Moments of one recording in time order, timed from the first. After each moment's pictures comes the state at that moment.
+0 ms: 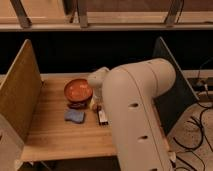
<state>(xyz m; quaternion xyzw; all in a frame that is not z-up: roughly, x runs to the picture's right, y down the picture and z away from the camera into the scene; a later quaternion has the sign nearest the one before) -0.022 0.118 0.918 -0.27 0.22 0.59 0.73</state>
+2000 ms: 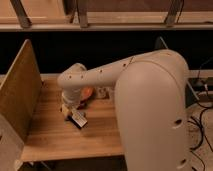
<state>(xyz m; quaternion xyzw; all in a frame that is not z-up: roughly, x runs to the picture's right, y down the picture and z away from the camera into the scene) -0.186 0.121 0.777 -0.35 0.01 0.34 0.87</state>
